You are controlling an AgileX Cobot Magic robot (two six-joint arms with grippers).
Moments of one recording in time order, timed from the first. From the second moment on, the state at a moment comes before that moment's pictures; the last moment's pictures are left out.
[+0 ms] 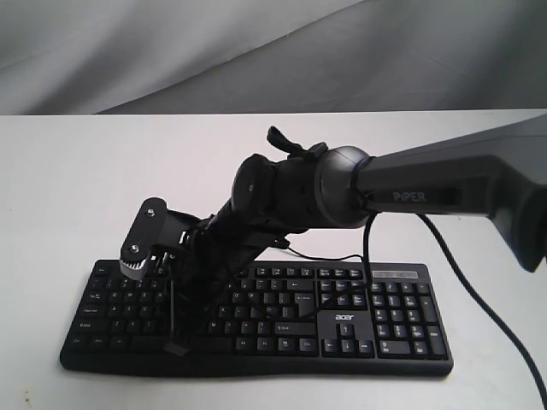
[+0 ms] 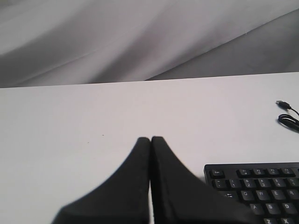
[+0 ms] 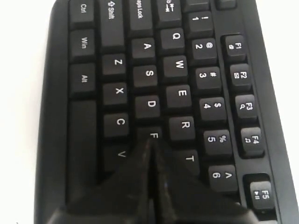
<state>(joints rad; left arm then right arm) 0.10 0.00 0.00 0.12 0.27 -0.07 0.81 2.16 -1.42 0.72 0.56 -1.19</state>
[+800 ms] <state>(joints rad) 0.10 0.00 0.00 0.12 0.27 -0.07 0.81 2.13 -1.42 0.69 0.66 -1.14</state>
